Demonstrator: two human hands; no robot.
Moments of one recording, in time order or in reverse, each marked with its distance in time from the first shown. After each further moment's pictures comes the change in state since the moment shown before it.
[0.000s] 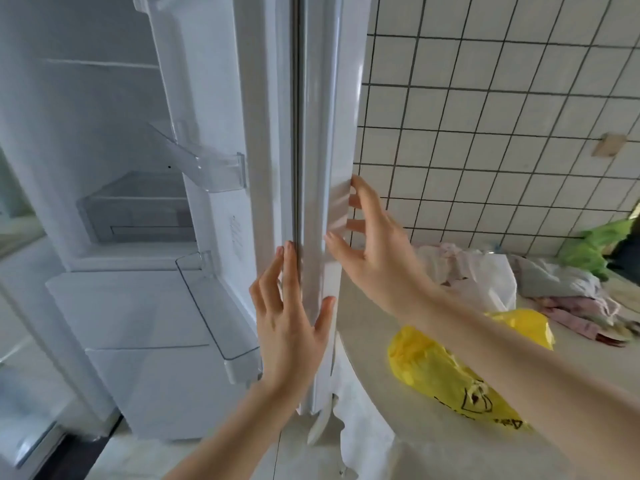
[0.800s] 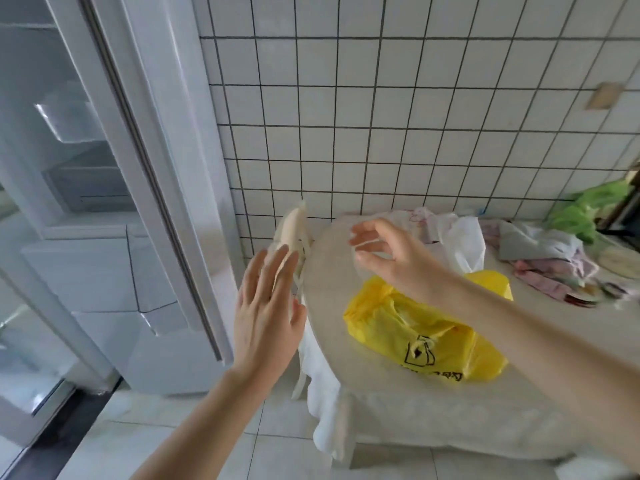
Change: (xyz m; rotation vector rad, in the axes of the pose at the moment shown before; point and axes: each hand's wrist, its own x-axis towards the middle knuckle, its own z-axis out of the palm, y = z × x) left_hand -0.071 0.077 0.055 0.229 -0.295 0.069; right_hand -0.087 0.132 -0.128 0.104 -0.283 0.285
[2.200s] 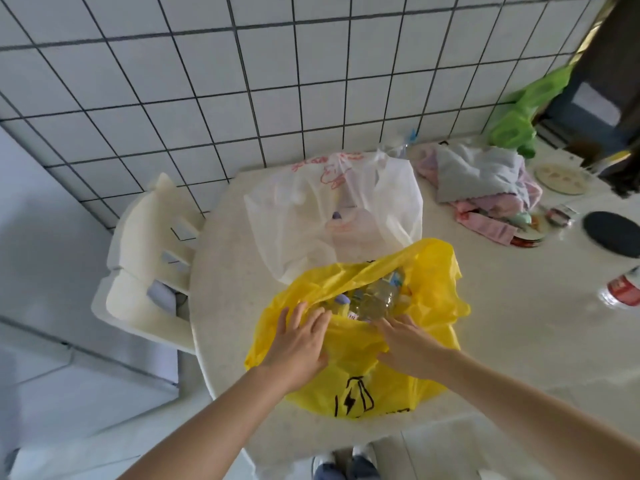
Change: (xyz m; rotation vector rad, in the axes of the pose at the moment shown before) left_hand 0.052 0.067 0.362 0.123 -1.194 0.350; right_hand 0.007 0.389 -0.058 -0.691 -0.561 0.588
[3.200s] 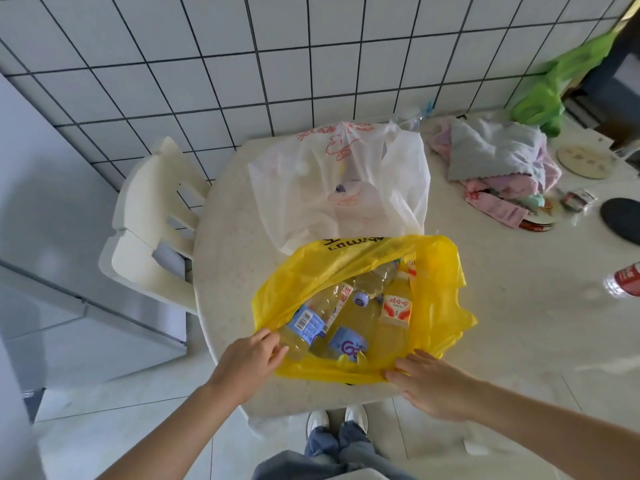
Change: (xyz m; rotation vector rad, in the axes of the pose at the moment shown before) left_hand -0.073 -0.025 0.051 -0.199 0.252 -0.093; right_hand -0.071 0.041 0.067 -0.258 -0.025 -0.483
